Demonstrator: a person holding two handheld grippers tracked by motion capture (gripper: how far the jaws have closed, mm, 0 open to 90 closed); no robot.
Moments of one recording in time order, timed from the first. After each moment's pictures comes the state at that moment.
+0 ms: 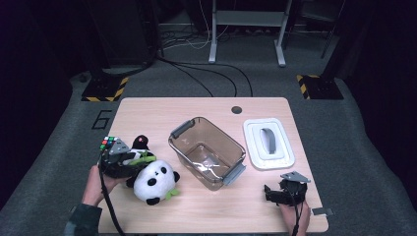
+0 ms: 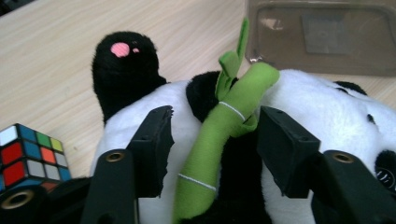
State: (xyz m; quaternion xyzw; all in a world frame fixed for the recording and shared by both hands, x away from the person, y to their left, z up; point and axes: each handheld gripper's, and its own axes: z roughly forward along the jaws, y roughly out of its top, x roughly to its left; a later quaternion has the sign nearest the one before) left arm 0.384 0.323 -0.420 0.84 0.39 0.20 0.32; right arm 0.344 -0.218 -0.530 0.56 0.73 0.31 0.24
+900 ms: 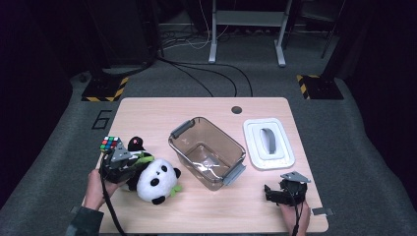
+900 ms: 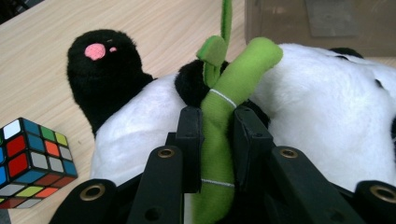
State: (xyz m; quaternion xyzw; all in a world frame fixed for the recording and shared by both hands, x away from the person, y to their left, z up) left arm 0.370 0.323 -0.425 0.84 0.38 0.22 0.31; right arm 0.344 -0.219 -0.530 0.56 0.73 0.31 0.24
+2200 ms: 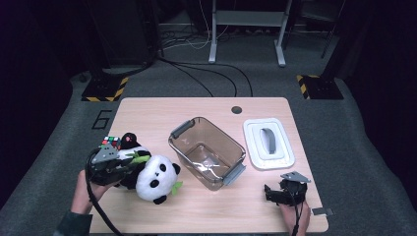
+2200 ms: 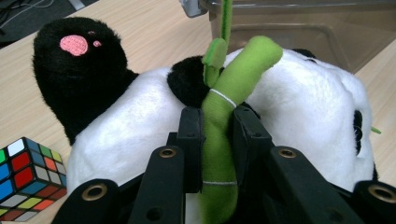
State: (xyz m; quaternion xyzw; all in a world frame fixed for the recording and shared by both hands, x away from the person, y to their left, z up) left arm 0.349 0.338 -0.391 0.84 0.35 0.20 0.37; right arm 0.344 -0.218 -0.530 0.56 0.73 0.31 0.24
